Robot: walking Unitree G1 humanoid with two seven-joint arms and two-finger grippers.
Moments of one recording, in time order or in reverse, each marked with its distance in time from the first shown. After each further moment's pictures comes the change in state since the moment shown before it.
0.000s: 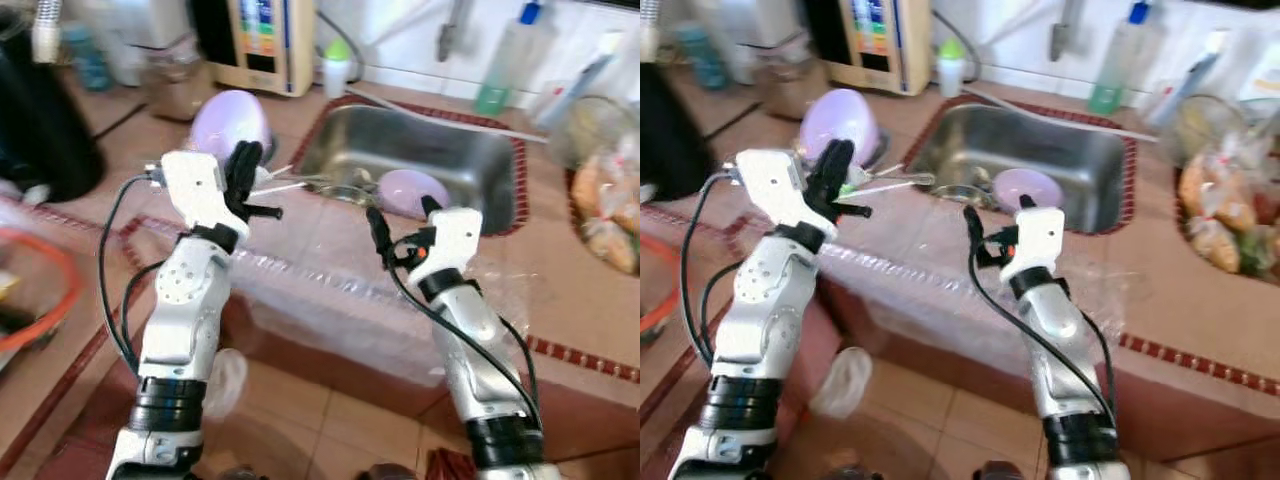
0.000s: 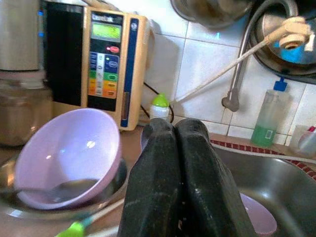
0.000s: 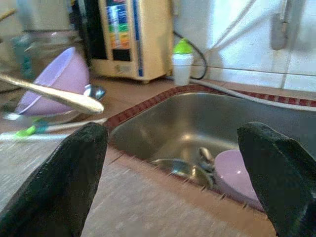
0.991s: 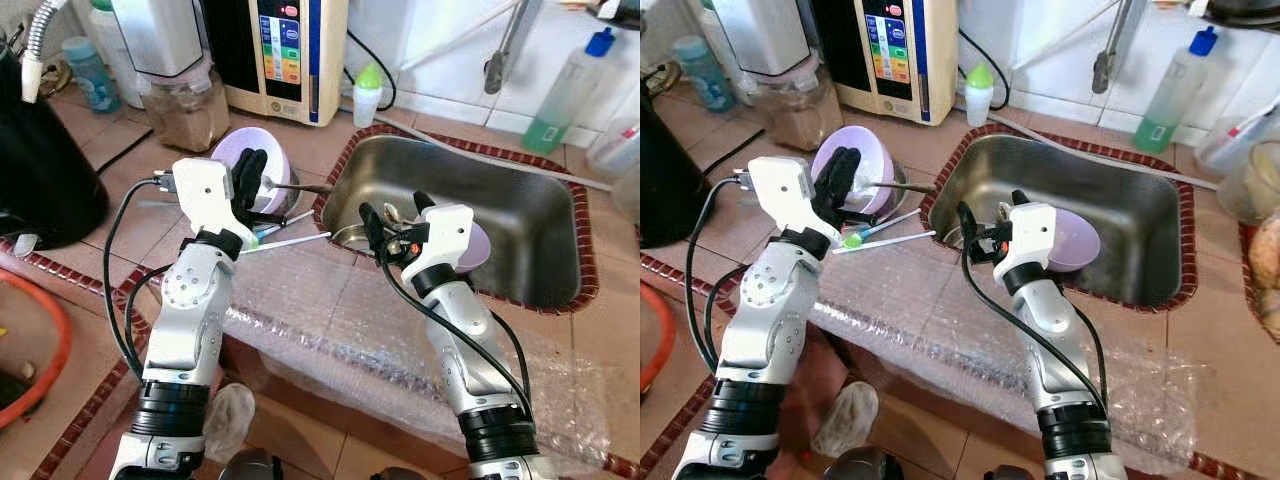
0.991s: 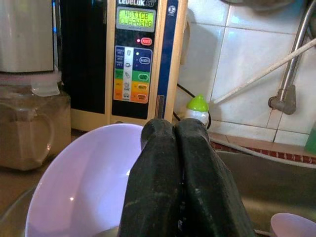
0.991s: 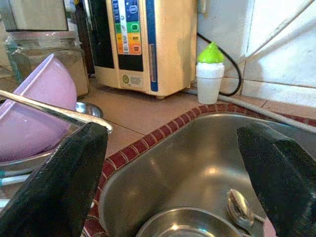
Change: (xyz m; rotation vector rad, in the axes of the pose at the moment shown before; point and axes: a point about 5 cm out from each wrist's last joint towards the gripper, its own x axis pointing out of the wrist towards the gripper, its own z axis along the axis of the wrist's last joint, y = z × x) left arm -0.004 -0.007 -0.009 0.026 0.032 -0.021; right arm 0.002 0.002 -0.004 -0.006 -0.001 0.009
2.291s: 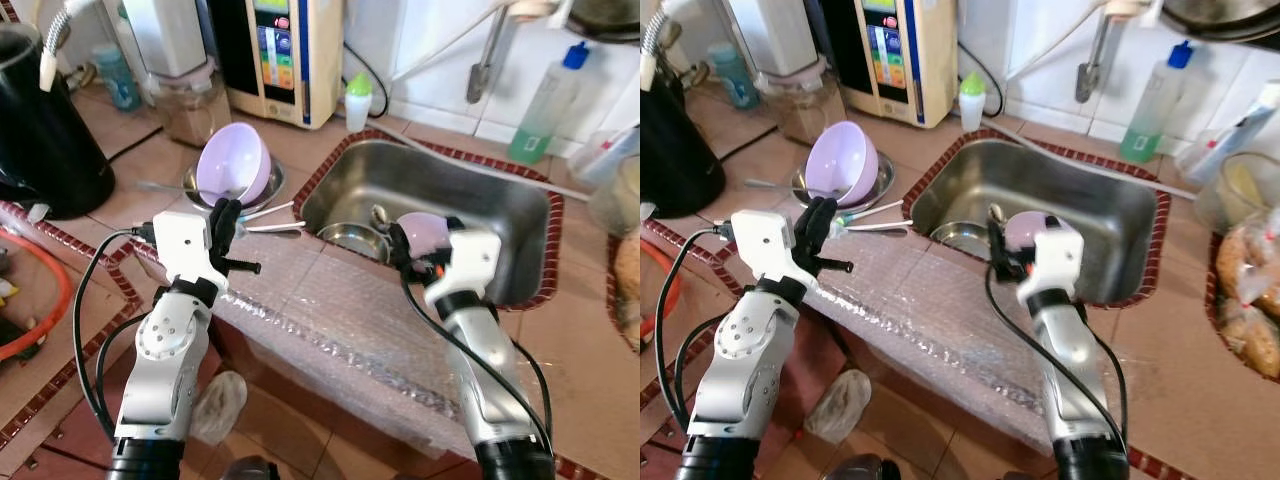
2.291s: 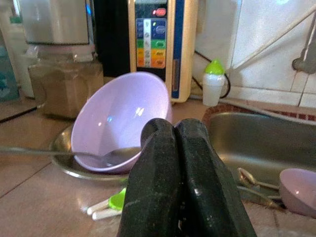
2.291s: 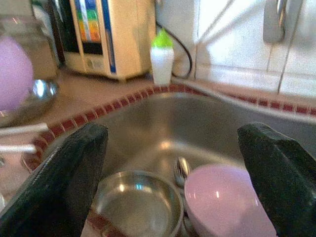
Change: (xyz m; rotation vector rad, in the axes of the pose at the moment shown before) left arm -0.050 0.023 -0.023 0.087 0.106 0.076; right arm -0.033 -0.023 -0.018 -0.041 0.053 -0.156
